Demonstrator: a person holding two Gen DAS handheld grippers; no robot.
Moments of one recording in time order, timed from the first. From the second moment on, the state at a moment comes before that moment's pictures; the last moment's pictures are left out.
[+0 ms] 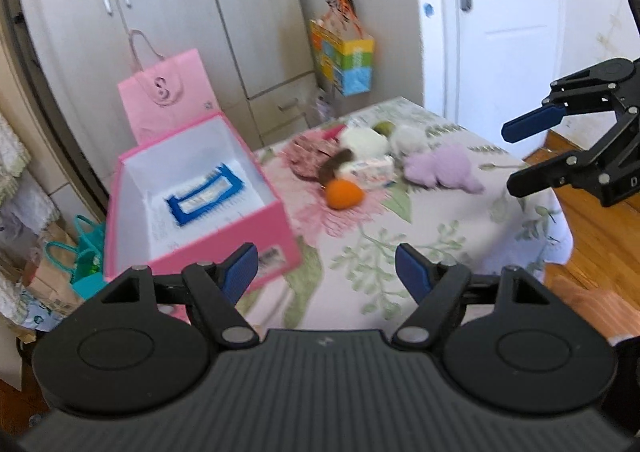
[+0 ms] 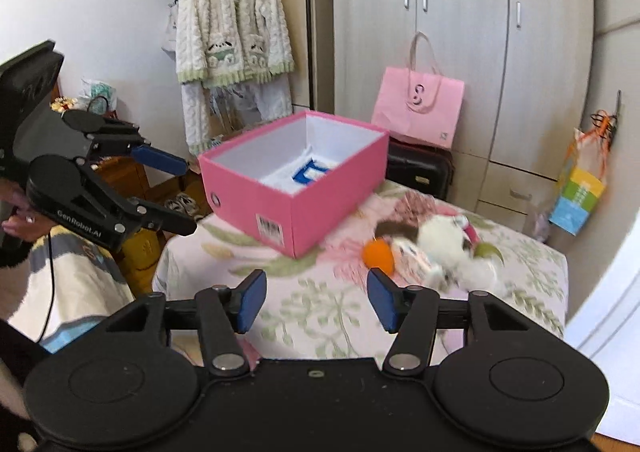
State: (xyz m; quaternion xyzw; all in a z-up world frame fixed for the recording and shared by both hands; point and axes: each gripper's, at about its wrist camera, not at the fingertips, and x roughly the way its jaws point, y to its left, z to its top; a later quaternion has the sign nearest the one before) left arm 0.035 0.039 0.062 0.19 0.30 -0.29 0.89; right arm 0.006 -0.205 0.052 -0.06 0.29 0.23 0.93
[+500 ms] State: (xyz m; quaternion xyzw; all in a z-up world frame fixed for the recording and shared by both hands) left arm 0.063 -0.037 -0.002 0.17 0.31 -0.35 0.87; right arm 0.005 -0.248 -0.034 -0.07 0.29 0.14 0.94
